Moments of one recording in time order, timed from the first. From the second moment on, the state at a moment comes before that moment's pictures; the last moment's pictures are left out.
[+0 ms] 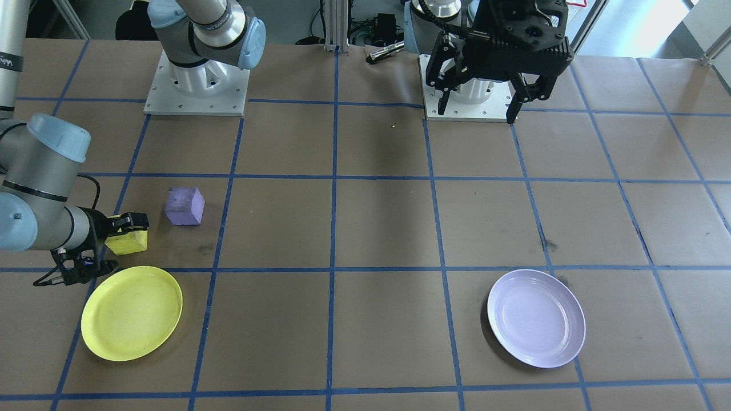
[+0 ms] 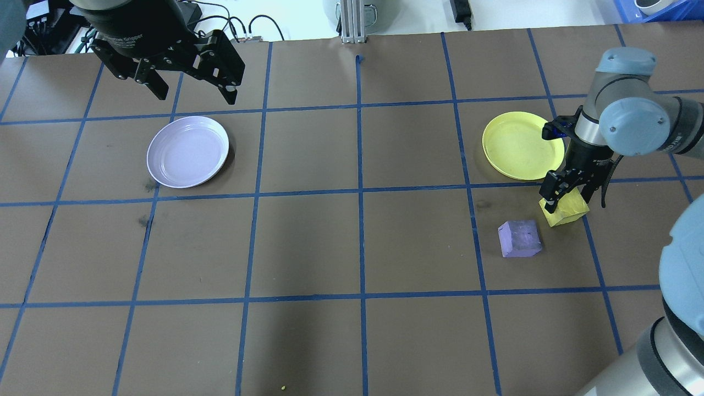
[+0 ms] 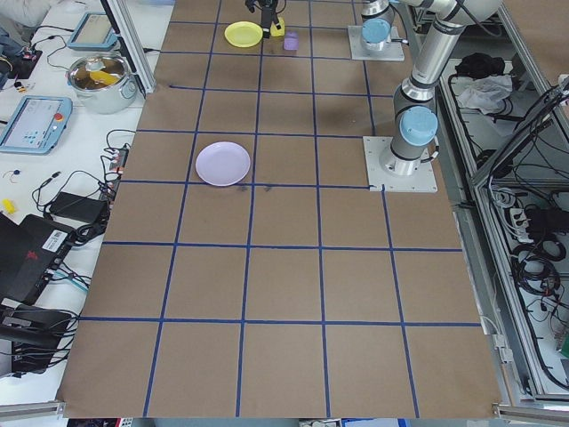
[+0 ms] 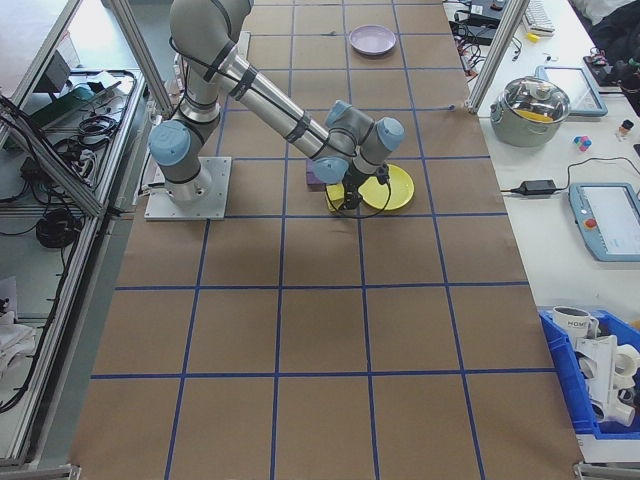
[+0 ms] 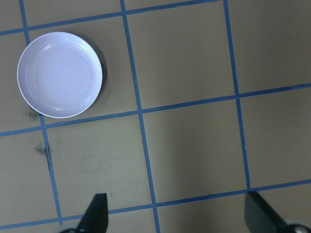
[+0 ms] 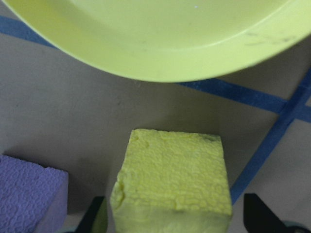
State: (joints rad) left arm -1.67 -1.57 -1.38 -1.66 1.57 0.03; right arm 1.23 -1.15 1.80 -1.84 -1.70 -0.60
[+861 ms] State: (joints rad) left arm -1.67 -1.57 -1.38 -1.66 1.57 0.03; right arm 1.24 -1.22 1.64 -1.71 -1.64 -0.58
